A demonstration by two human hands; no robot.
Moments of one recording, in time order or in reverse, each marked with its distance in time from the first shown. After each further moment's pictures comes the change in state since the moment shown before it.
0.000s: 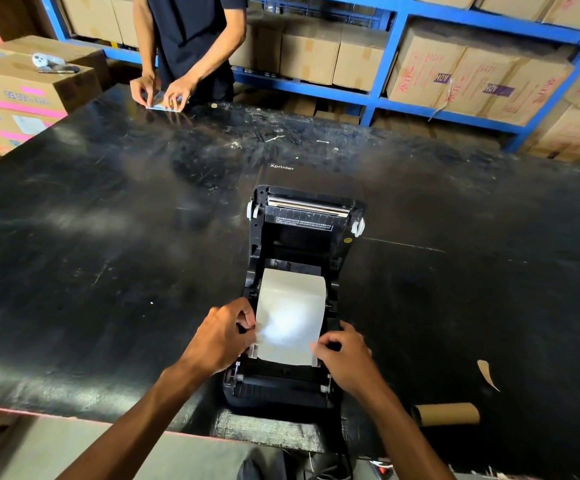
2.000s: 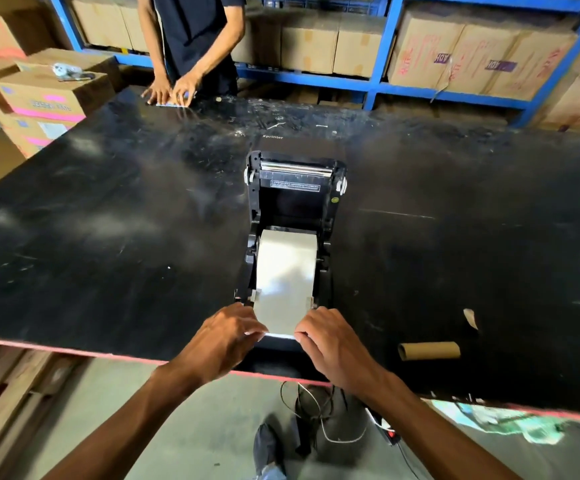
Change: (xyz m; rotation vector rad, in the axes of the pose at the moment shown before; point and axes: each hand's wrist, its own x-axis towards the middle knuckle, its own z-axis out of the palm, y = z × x) left_hand -0.096 0.009 0.009 0.343 0.019 0.549; right_hand -0.073 0.014 0.003 -0.409 0.058 -0.832
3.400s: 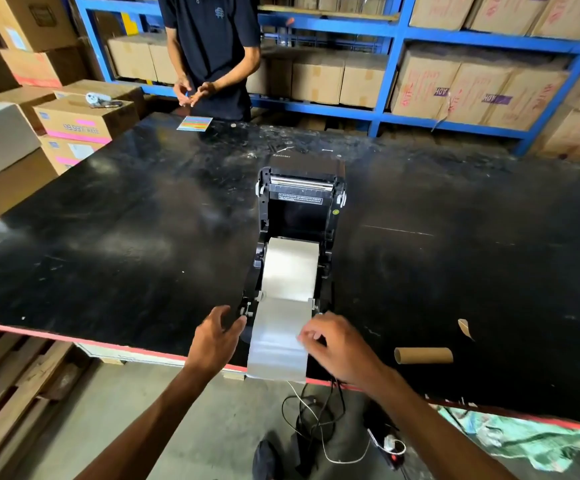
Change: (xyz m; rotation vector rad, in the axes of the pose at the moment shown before) left_hand -0.018 0.001 0.025 -0.386 0.209 -0.929; right_hand -0.014 -0.002 -0.009 0.226 -0.015 0.096
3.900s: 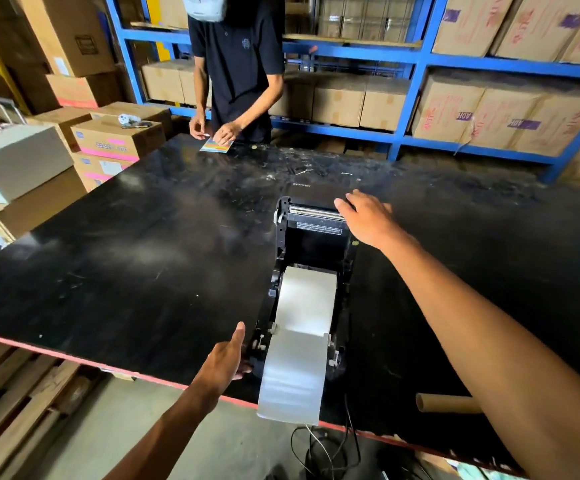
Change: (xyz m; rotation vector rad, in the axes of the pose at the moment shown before) left_hand 0.020 0.007 -0.005 -0.358 -0.184 -0.267; right_hand 0.207 0.005 -0.136 -0.349 0.165 0.258
